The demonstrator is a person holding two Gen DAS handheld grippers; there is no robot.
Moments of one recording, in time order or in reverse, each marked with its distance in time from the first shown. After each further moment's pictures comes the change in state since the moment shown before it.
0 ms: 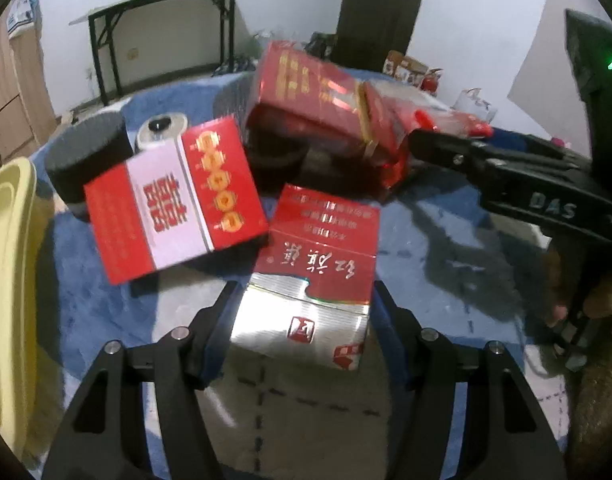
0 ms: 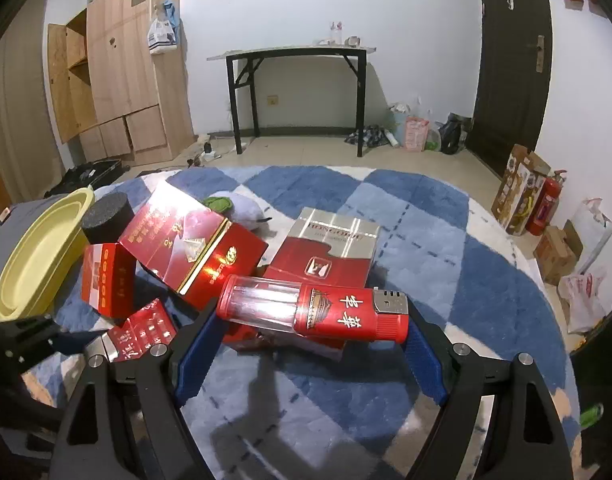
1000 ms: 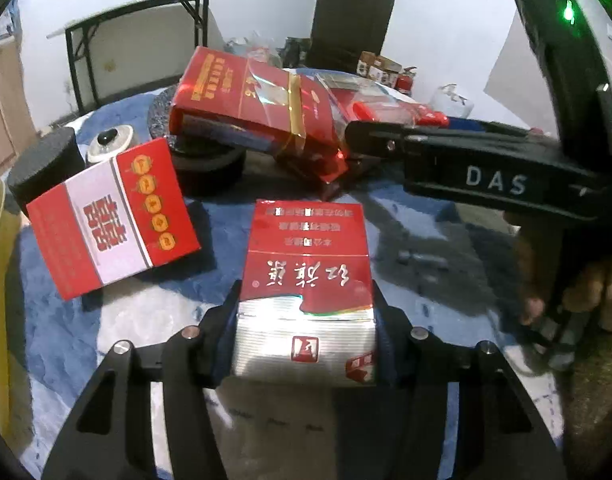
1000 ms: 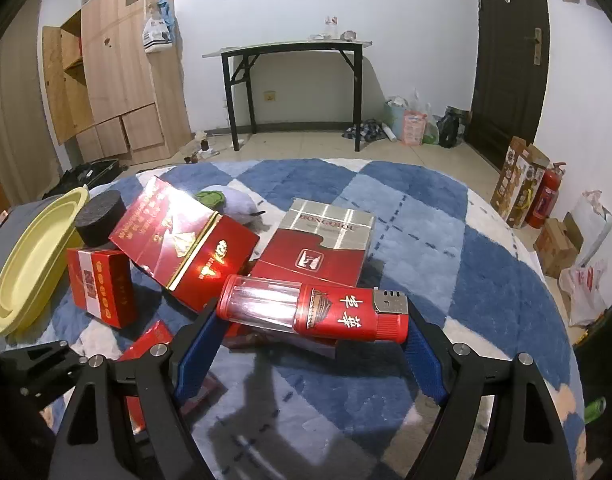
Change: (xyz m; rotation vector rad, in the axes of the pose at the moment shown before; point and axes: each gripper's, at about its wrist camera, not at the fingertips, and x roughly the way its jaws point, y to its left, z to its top) left arm -0.004 -0.046 -0.008 0.057 -0.025 -0.078; right arm 0.005 -0.003 -0.002 0.020 0.011 -0.009
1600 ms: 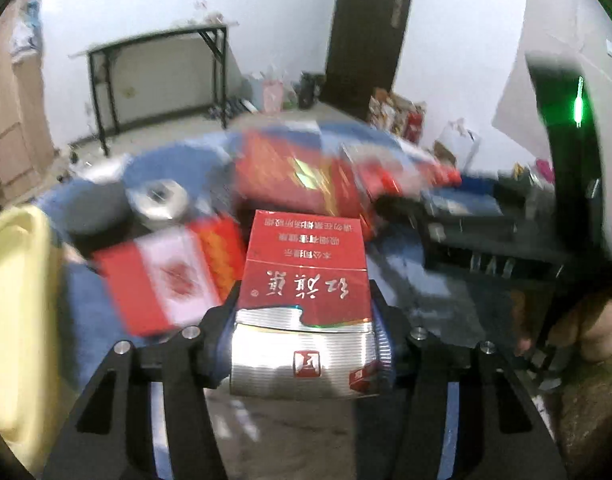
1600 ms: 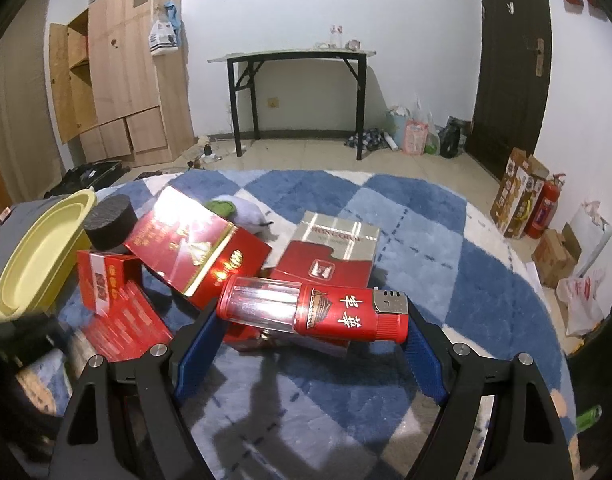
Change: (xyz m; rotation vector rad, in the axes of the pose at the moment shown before) left arm -0.050 0.023 0.024 -0.021 -0.150 0.076; right arm -0.015 0.008 0.003 -0.031 -0.035 -0.002
